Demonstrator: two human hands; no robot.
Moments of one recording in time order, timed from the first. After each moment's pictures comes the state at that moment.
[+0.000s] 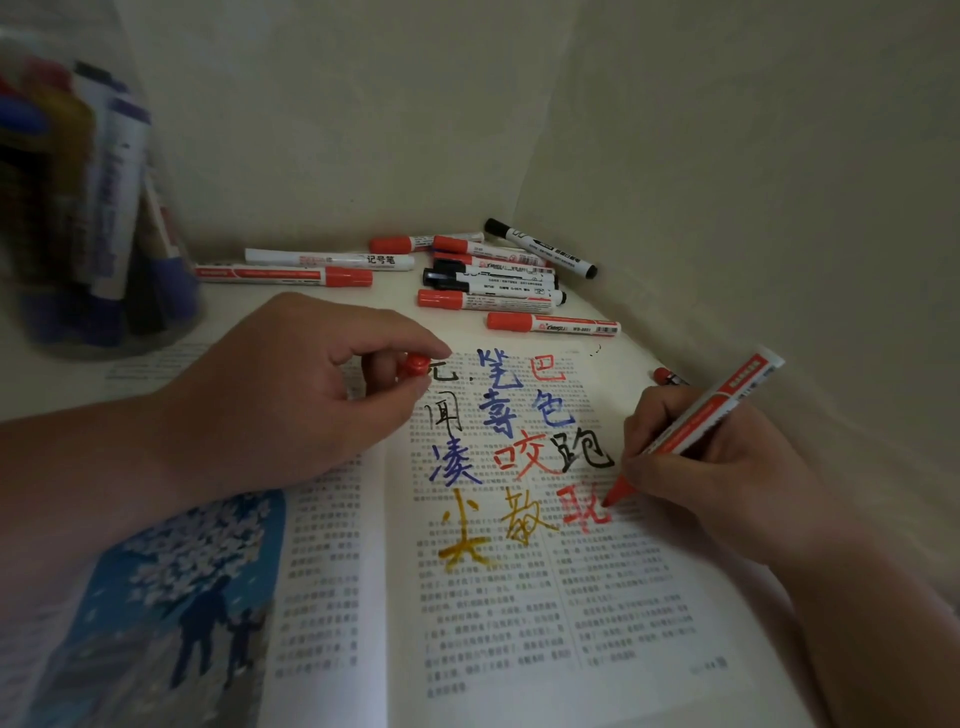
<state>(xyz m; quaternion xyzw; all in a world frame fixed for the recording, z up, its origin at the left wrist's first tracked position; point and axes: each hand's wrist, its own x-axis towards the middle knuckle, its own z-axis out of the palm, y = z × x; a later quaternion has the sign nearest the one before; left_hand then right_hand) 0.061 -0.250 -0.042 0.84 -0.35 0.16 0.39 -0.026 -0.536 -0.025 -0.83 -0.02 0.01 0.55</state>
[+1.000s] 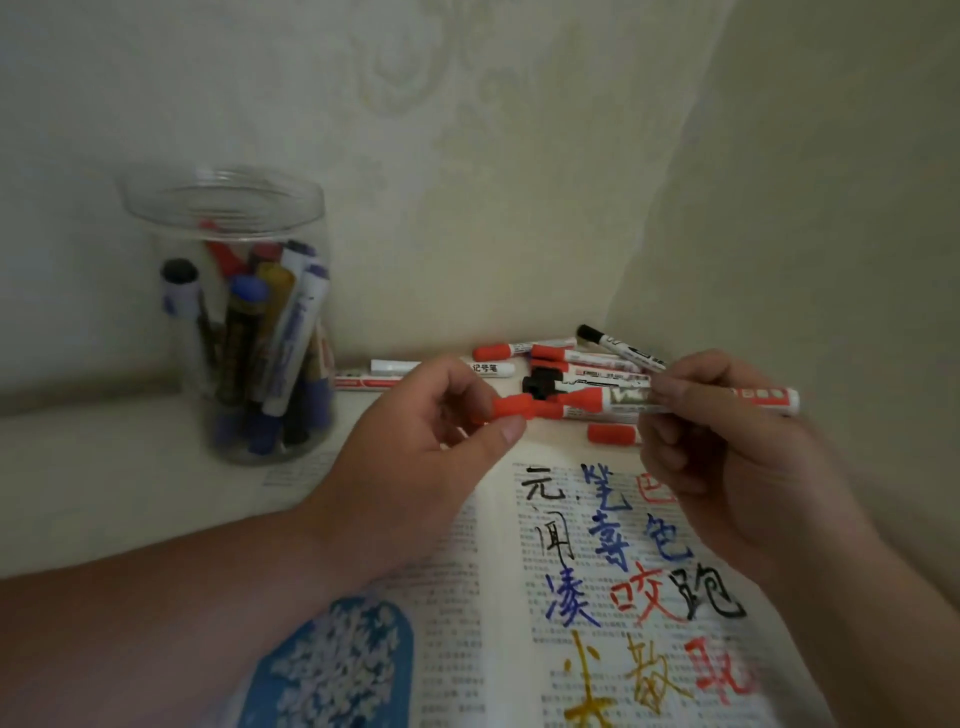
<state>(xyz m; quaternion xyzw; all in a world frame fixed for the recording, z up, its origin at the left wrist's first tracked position) 0.081 -0.253 -0.040 0.72 -0.20 0.11 0.66 0.056 -0.463 0.005 -0.63 -0.06 -0.09 0.77</state>
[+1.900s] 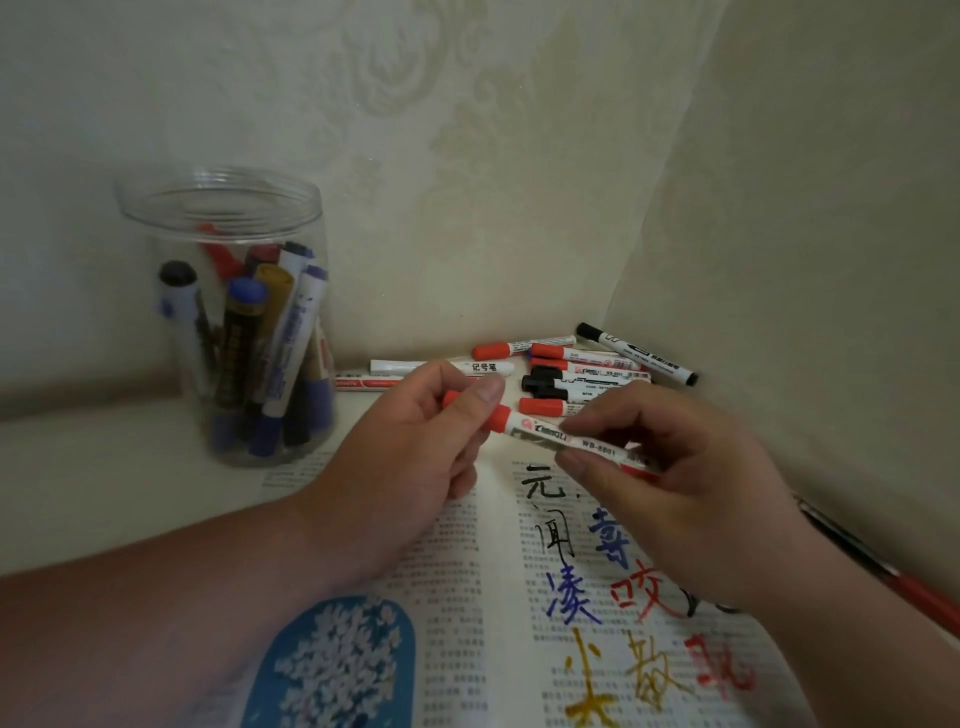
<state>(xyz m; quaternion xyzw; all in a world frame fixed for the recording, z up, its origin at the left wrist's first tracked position) 0.081 -0.252 -0.035 0.62 -0.15 -0.04 0.77 0.043 -0.454 -0.008 -0.87 -0.21 -0.21 0.40</state>
